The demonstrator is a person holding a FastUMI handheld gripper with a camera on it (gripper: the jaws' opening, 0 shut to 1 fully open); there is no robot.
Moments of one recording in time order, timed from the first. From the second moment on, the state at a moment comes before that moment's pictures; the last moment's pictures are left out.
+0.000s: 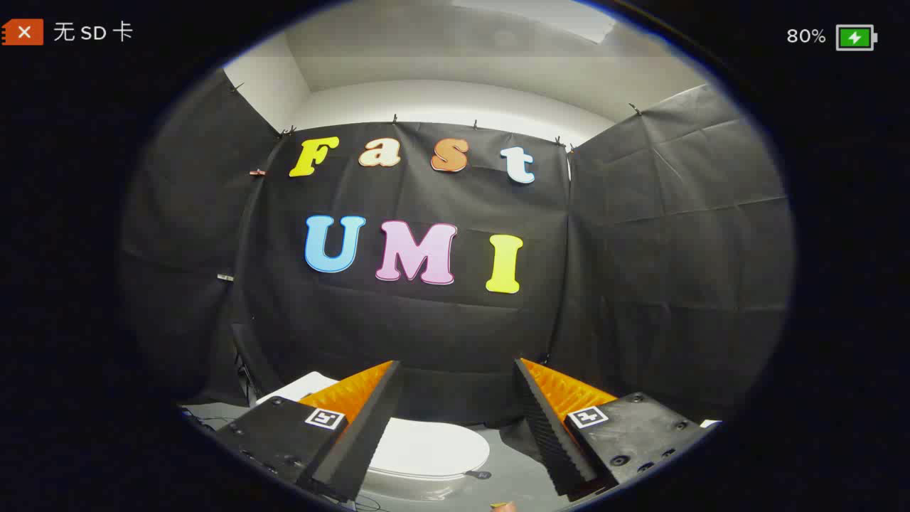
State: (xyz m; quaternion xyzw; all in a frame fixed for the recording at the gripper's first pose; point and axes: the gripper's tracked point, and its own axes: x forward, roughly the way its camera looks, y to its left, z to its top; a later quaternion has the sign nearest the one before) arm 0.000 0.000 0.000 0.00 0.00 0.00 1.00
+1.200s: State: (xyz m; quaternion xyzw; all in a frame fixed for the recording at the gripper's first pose) arm 0.010 -0.001 -0.022 -0.01 0.02 0.01 1.00
